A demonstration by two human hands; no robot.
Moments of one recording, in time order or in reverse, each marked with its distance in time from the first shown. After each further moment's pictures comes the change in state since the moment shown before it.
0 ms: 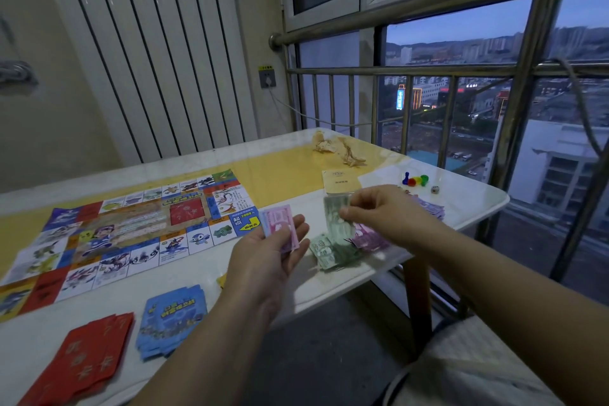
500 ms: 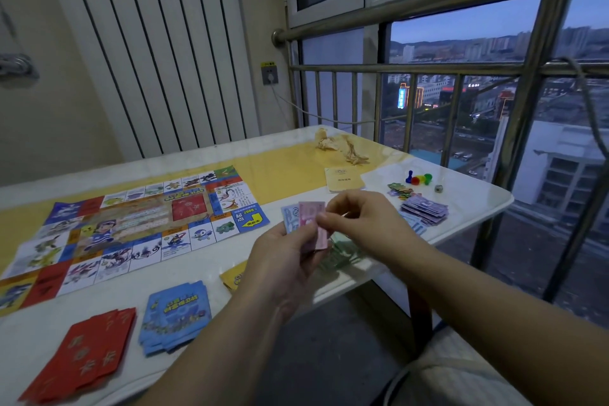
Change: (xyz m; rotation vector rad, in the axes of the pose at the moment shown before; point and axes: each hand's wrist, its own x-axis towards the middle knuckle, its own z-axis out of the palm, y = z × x) left_hand -0.007 -0.004 0.009 0.069 -0.099 -0.039; right_hand -0.005 -0.004 0.033 0.146 0.053 -0.142
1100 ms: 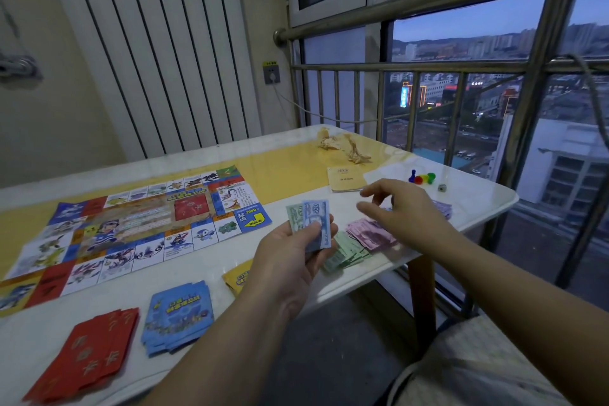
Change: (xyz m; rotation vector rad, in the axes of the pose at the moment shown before) left_hand 0.005 -0.003 0.001 -0.028 0.005 -0.043; right_hand 0.019 0.030 -0.040 -0.532 0.152 -0.047
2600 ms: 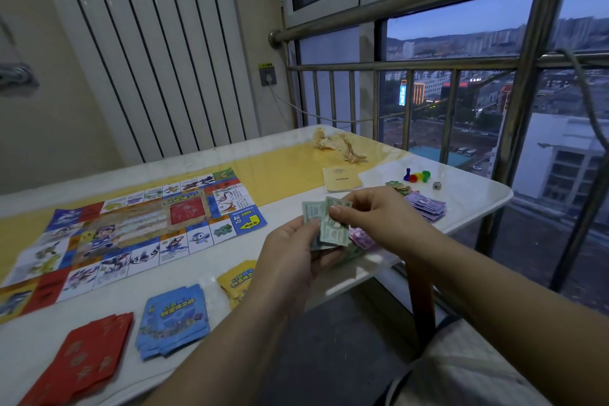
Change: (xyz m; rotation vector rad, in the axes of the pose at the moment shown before) left_hand -0.008 -0.003 0.010 0.153 -0.106 0.074; right_hand -0.020 -0.036 -0.004 0.529 -0.182 0.074
